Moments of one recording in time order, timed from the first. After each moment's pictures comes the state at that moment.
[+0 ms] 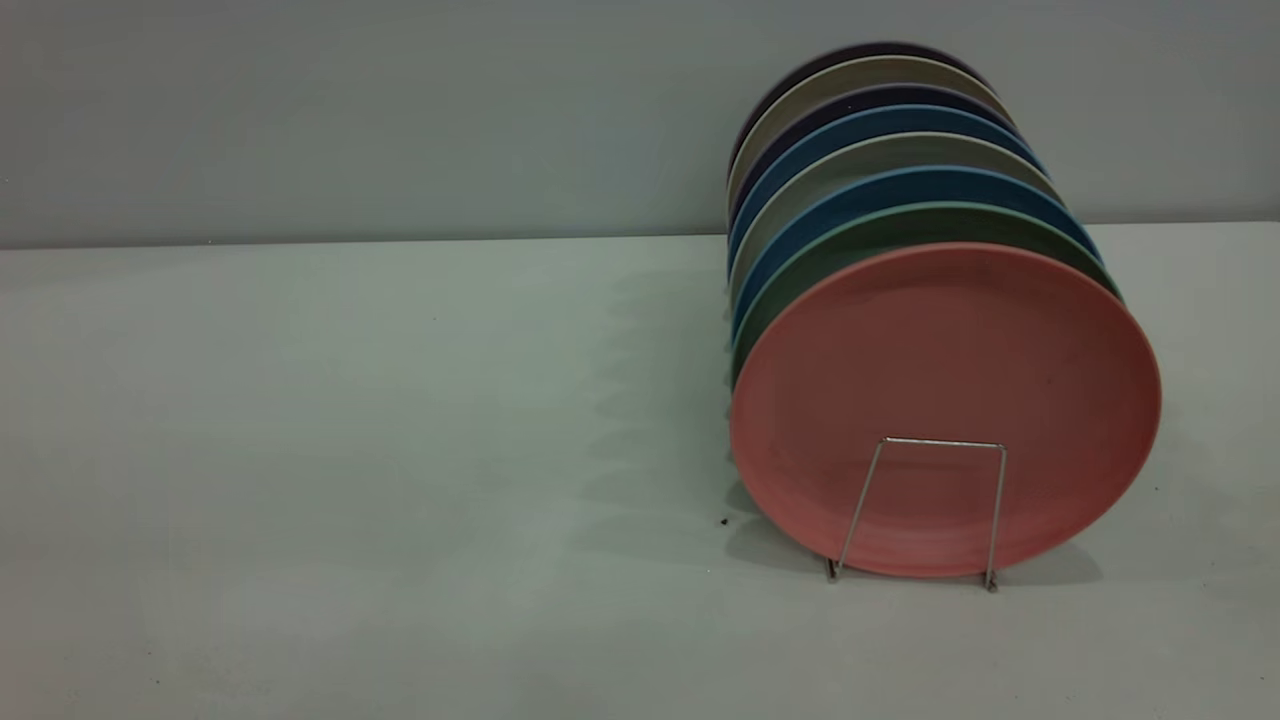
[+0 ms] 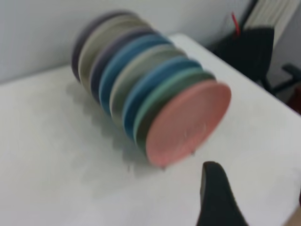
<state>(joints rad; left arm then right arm) -0.38 0.59 -0.48 -0.78 0.43 0.61 0.44 0.46 -0.71 -0.24 1.14 0.02</state>
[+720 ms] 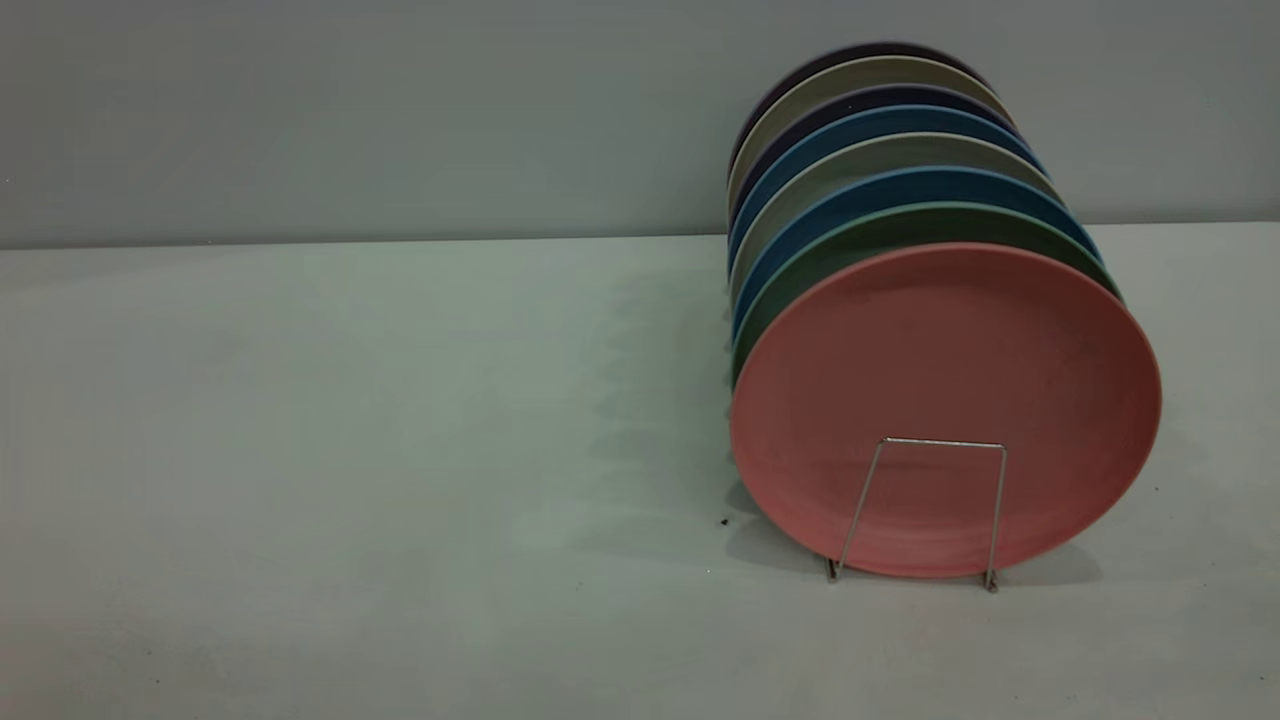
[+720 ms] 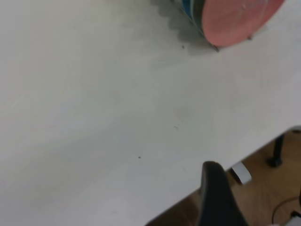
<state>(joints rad) -0.38 0.15 -0.47 -0.22 0.93 0.10 0.44 0.16 -0.50 0.12 1.11 -0.19</state>
